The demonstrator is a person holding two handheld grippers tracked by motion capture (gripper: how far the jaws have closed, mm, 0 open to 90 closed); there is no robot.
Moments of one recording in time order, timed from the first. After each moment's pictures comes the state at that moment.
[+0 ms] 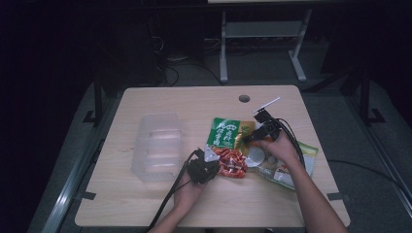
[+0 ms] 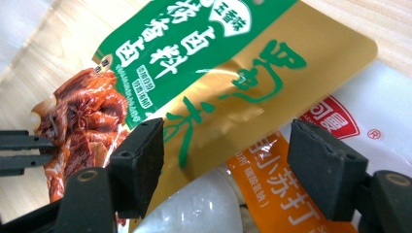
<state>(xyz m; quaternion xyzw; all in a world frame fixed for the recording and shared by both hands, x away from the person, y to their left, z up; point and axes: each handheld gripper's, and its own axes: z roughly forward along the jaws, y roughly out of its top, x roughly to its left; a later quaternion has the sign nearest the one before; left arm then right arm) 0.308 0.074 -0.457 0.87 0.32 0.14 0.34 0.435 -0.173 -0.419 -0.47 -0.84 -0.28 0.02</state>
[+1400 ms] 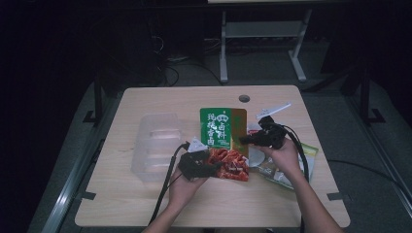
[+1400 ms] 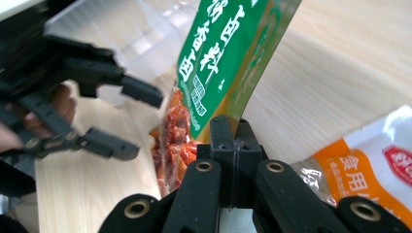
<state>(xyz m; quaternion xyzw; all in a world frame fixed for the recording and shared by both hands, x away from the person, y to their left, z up) 0.310 0.099 -0.428 0.81 0.38 0.10 0.43 0.377 -0.170 -0.381 -0.34 -0.84 -0.43 0.01</state>
